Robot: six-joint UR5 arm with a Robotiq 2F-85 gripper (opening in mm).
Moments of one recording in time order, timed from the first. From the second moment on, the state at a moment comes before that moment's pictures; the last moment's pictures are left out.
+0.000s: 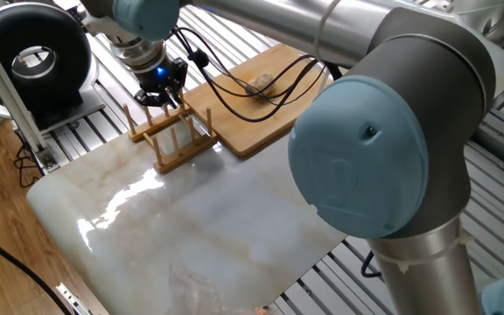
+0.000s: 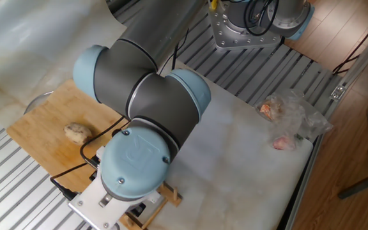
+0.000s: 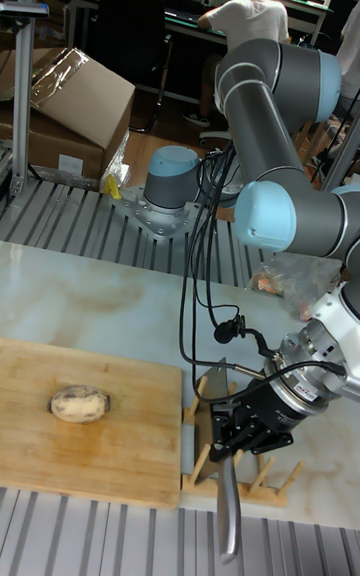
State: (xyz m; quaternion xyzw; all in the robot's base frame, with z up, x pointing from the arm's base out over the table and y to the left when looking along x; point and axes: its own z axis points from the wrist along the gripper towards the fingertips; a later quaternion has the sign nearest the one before) arm 0.725 0.105 0.054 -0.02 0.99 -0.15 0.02
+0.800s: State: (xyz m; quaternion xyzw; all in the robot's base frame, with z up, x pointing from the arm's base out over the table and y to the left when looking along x) arm 0.721 0.105 0.066 -0.01 0.99 -0.14 0.02
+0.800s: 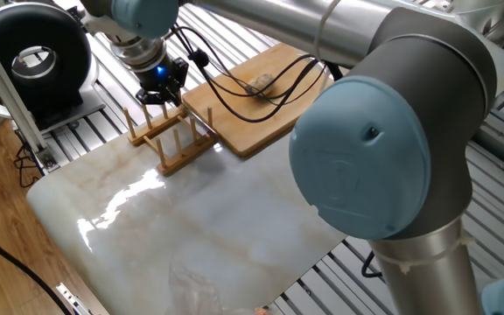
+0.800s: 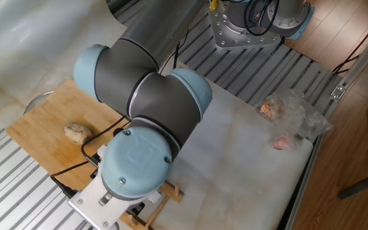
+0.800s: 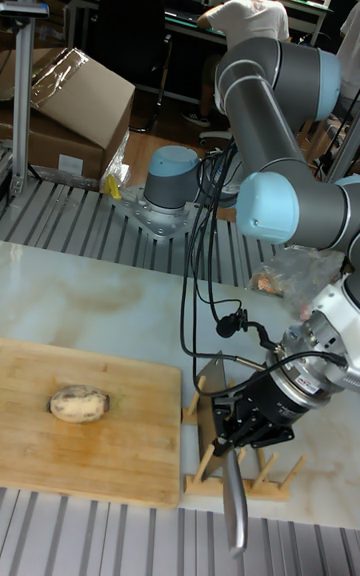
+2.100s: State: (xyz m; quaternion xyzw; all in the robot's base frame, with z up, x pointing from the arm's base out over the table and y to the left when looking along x) arm 0.690 0.094 0.159 -0.05 1.00 -0.06 -0.01
